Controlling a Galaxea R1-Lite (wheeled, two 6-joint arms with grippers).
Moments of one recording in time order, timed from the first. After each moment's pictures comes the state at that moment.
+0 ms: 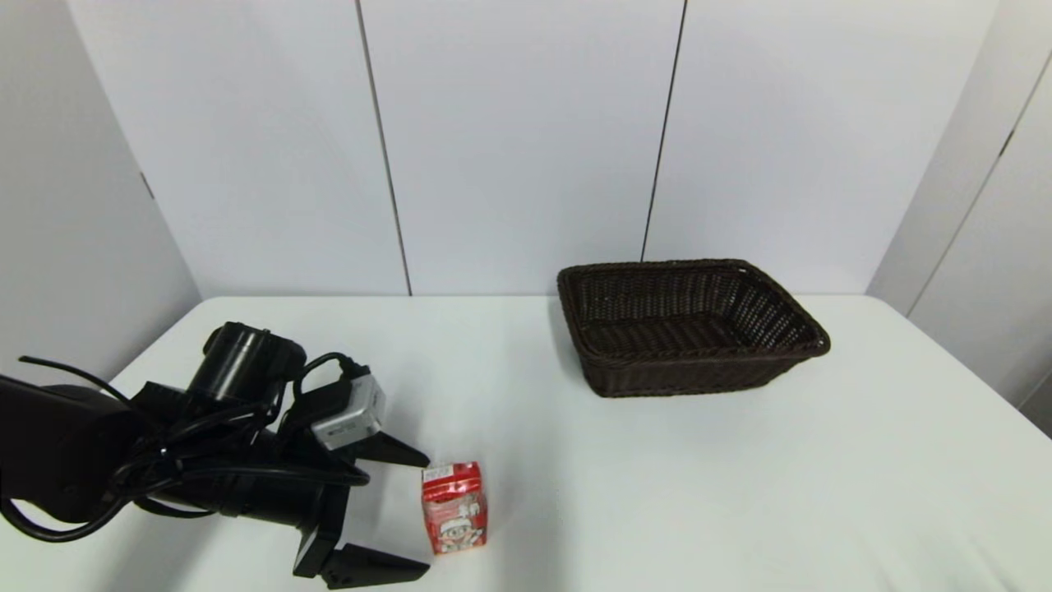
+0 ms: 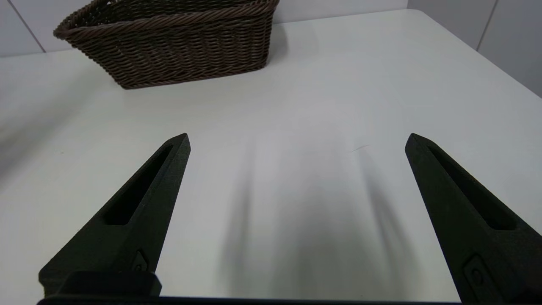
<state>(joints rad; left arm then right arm) -0.34 1.71 -0.67 -0.09 -0.84 0.75 0.00 0.00 0.00 0.02 -0.01 0.10</state>
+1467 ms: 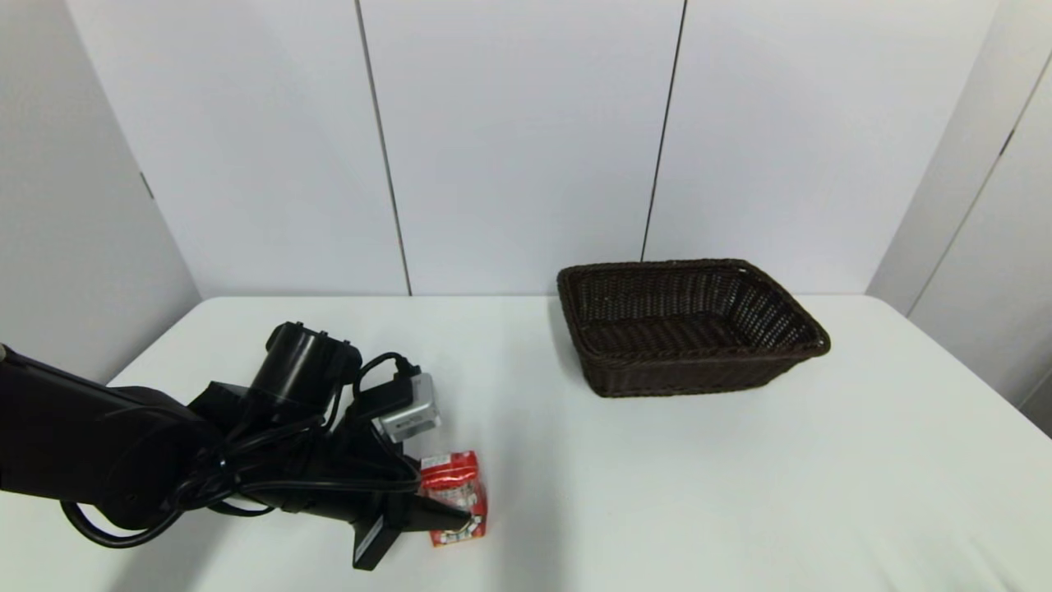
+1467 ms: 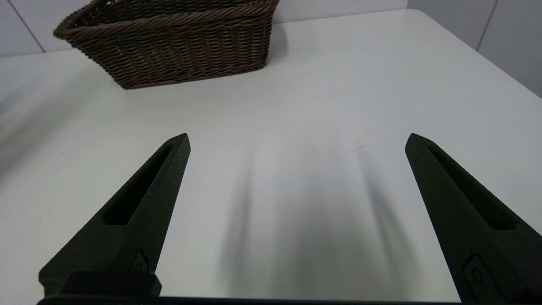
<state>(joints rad) -0.47 1.76 -0.70 -0.18 -0.70 0.56 0.00 0.00 0.00 0.02 -0.01 0.10</state>
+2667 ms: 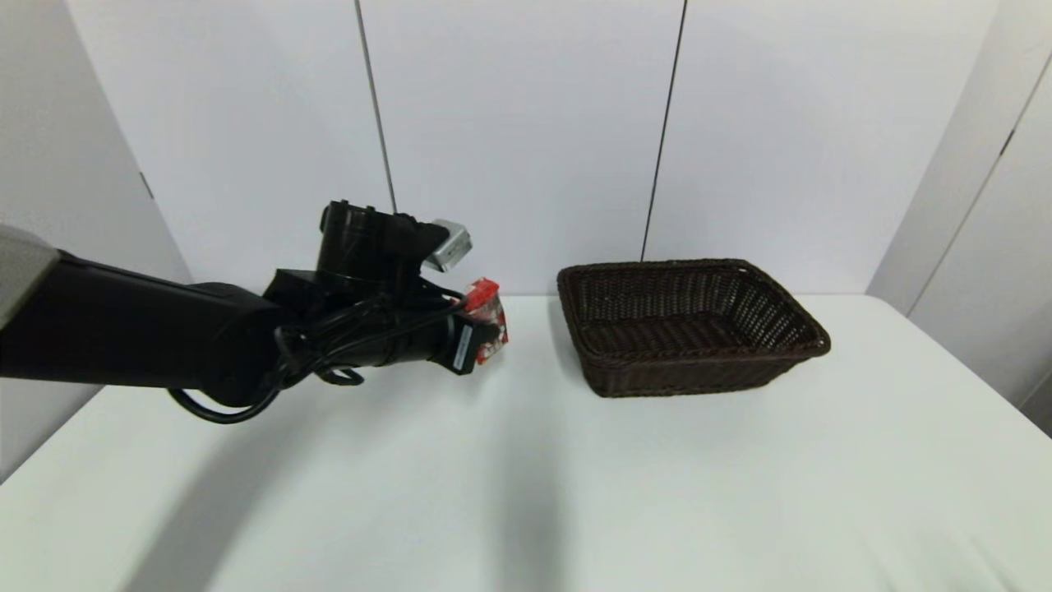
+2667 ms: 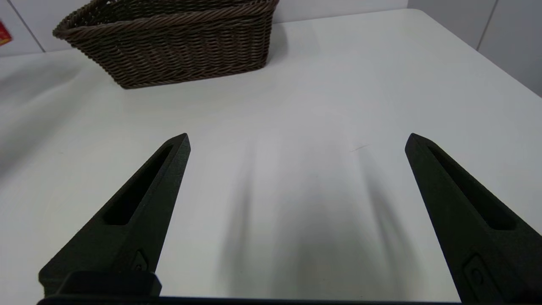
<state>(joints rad) -0.54 1.89 -1.13 -0.27 -0.13 0.03 0.00 0.00 0.00 0.02 -0.01 0.10</state>
